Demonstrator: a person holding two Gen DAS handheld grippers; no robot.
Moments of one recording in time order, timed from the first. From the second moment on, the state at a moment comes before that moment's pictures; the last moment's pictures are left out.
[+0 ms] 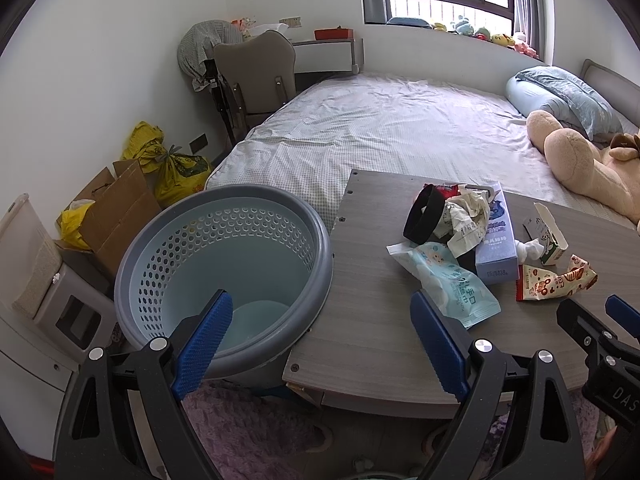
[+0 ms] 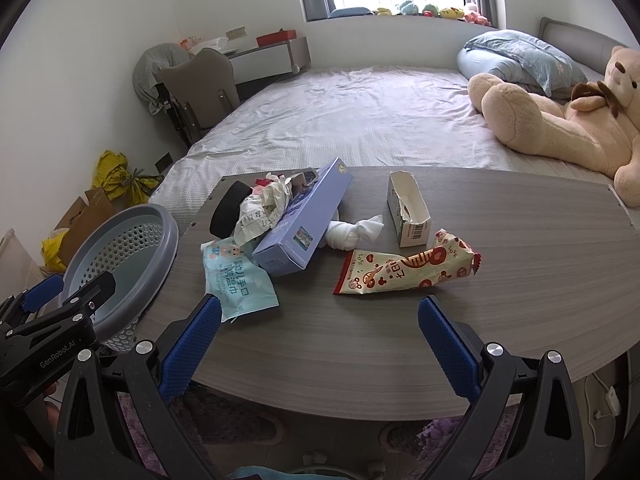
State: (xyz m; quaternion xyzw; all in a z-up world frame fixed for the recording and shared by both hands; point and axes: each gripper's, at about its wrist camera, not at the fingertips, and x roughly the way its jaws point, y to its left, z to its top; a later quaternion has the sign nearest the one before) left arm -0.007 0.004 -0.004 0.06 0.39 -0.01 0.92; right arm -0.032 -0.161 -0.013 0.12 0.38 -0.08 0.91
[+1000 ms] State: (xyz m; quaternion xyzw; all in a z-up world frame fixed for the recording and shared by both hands) left arm 0.039 -0.027 -0.036 0.07 0.43 -0.01 0.90; right arm 0.065 -0.273 -0.051 0.11 0.43 -0.13 0.88
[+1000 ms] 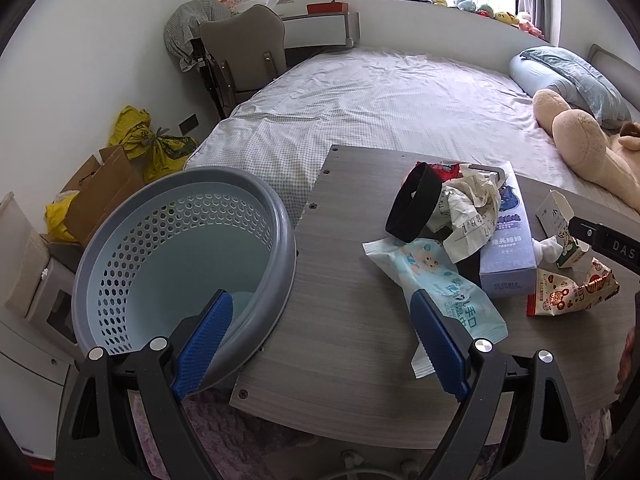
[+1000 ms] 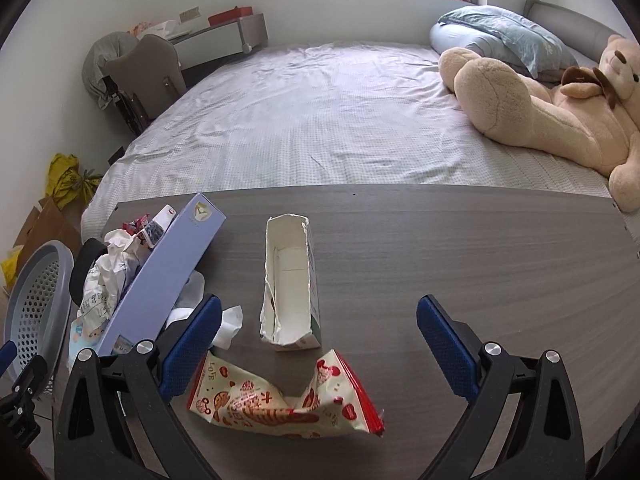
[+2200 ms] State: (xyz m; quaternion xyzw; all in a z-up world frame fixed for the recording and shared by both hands) left arm 0.030 -0.069 -0.033 0.06 0.43 -0.06 0.90; right arm 0.015 -0.271 -0.024 0.16 0.41 -0.07 0.89
